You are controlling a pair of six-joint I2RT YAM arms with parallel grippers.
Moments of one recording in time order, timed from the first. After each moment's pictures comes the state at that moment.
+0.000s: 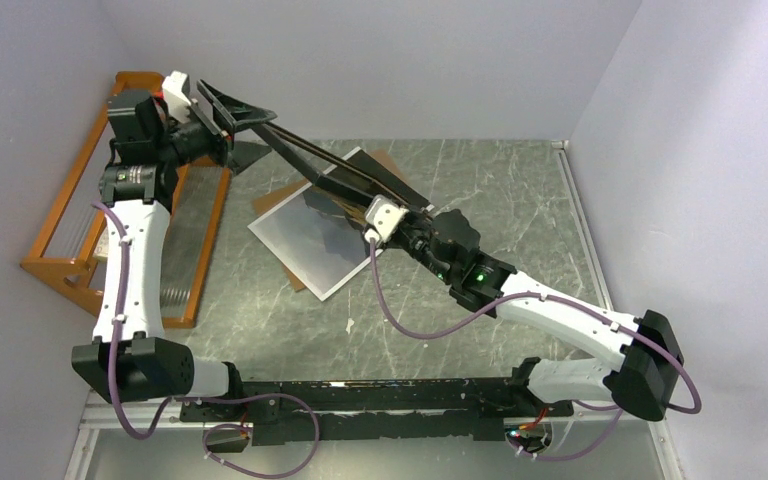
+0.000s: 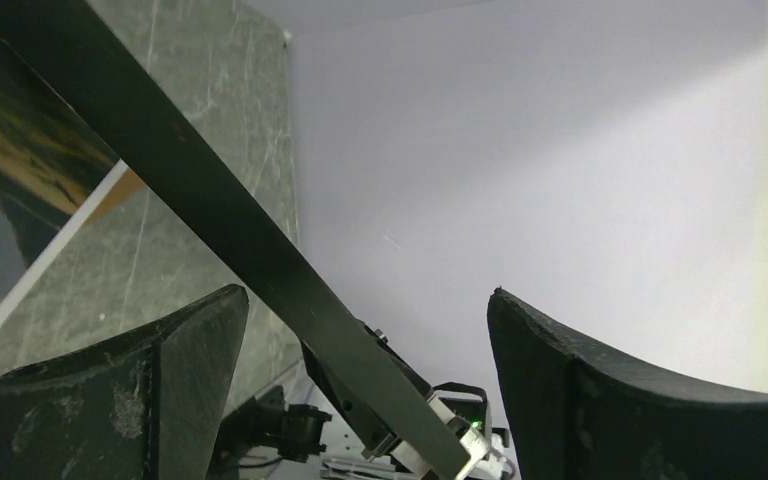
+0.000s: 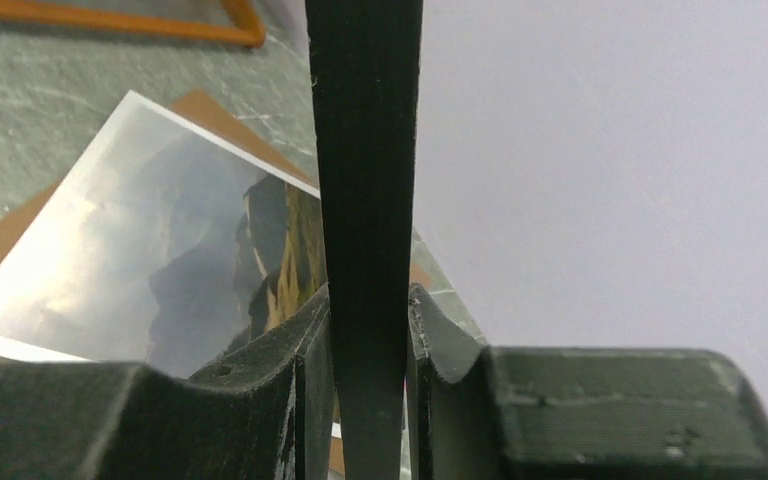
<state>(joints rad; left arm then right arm) 0.12 1.36 1.56 -0.46 0.89 -1.13 0.92 1.21 0.90 0.29 0.14 -0.69</state>
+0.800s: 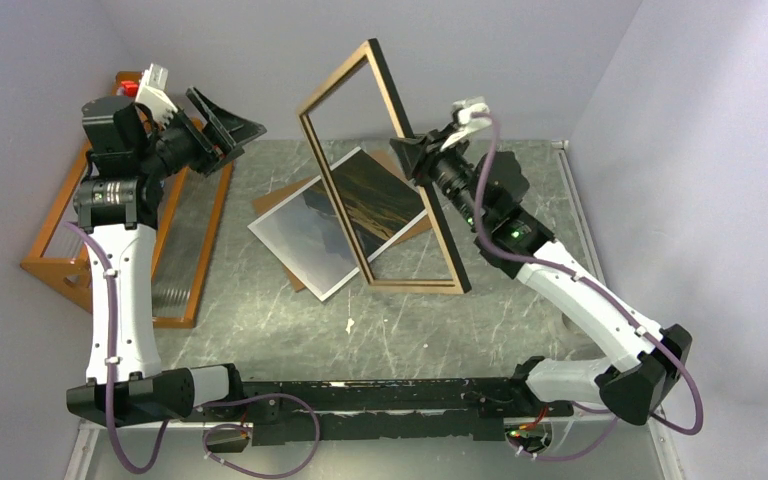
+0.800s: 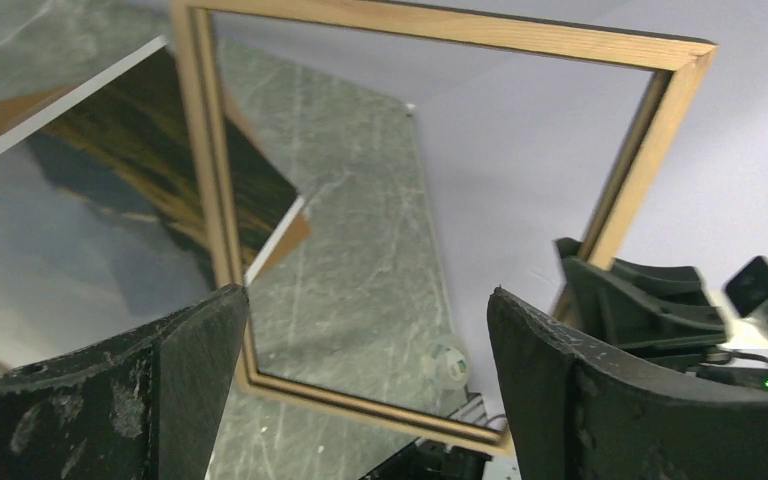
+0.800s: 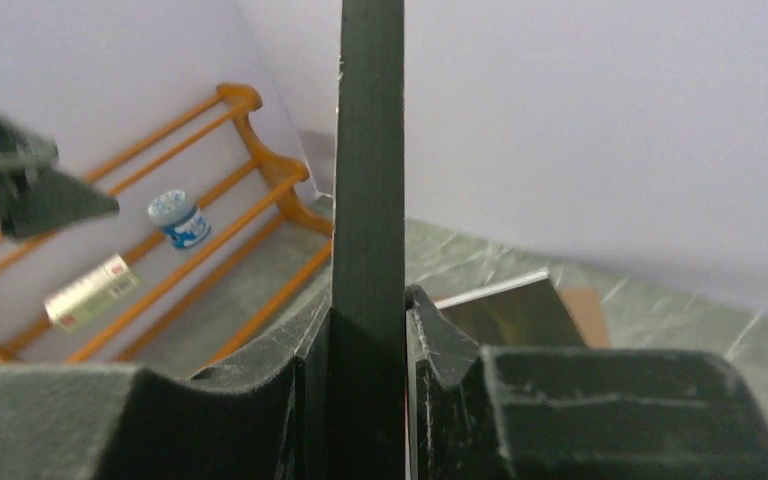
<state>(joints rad) 0.13 1.25 1.66 -0.68 0.68 -0.72 0.70 1.23 1.26 0.15 0.10 0.20</state>
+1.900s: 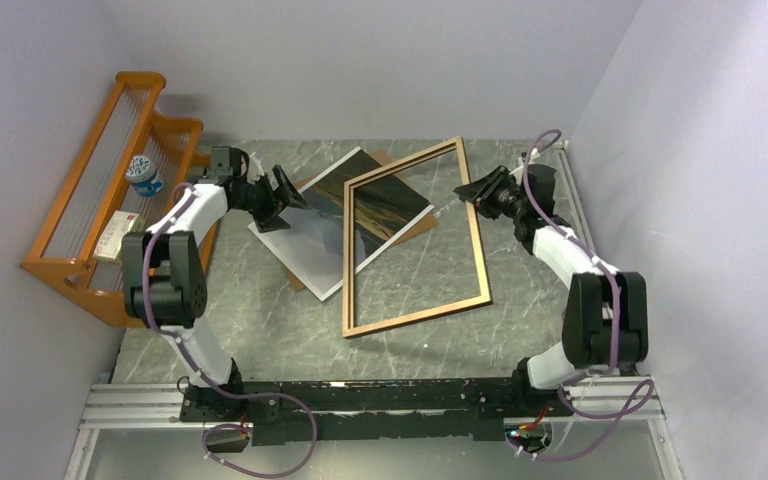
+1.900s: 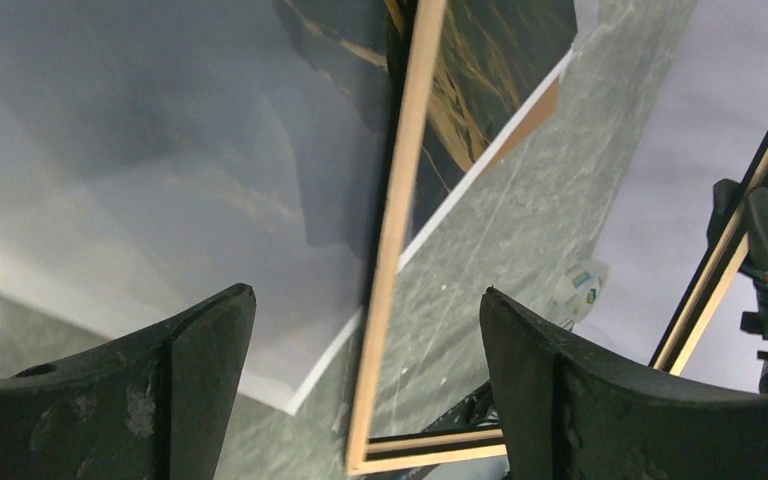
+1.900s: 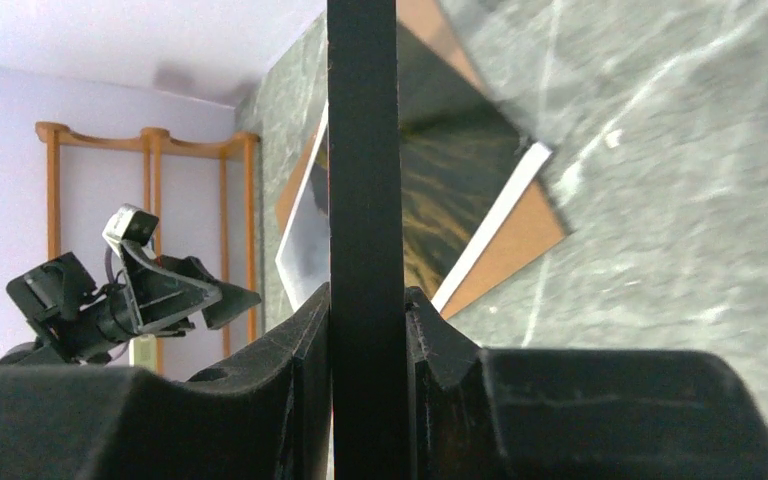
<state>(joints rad) 0.02 1.75 1.29 -0.52 0.63 -0.54 0.05 1.47 0.90 0.16 -0.45 0.87</state>
